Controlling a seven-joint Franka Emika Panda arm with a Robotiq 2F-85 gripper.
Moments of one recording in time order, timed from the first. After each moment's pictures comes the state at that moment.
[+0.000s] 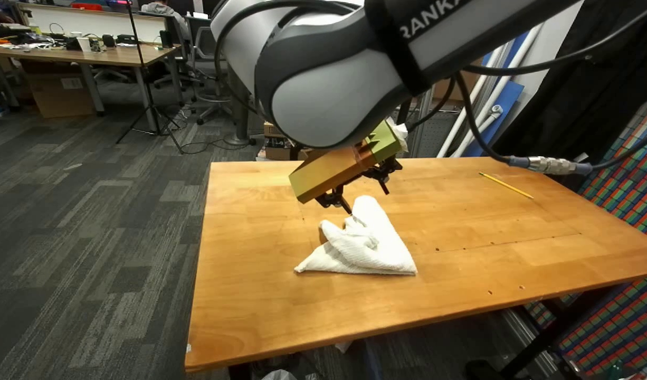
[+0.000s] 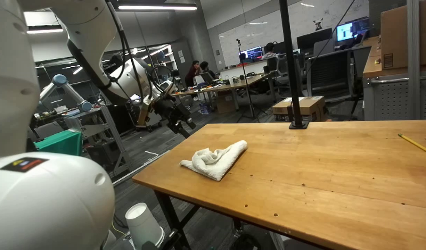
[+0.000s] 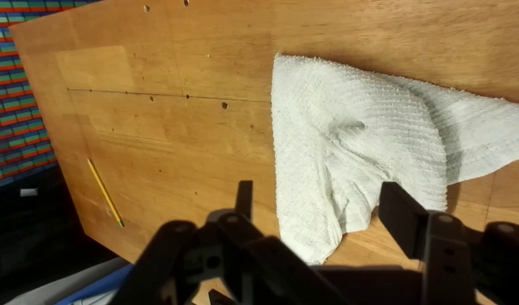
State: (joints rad) arm 0.44 0.28 0.30 -1.95 -0.65 1.77 1.05
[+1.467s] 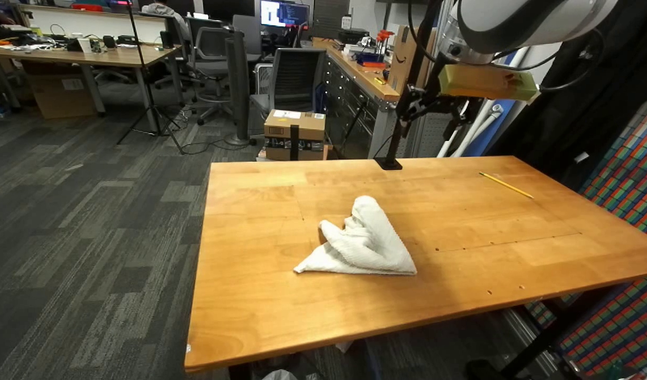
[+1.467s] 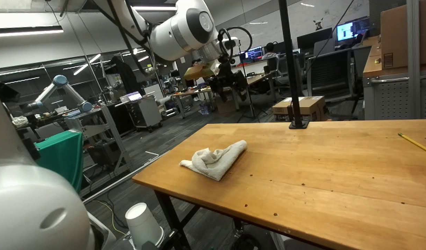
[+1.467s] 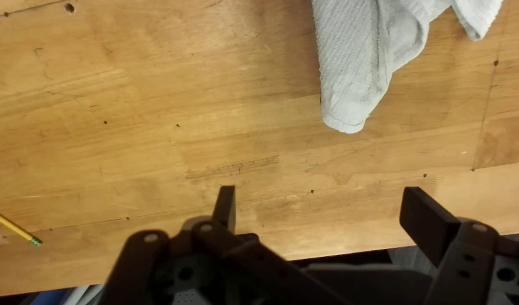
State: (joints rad) arm 0.09 -0.03 0.08 -2.19 -0.15 2.40 0.41
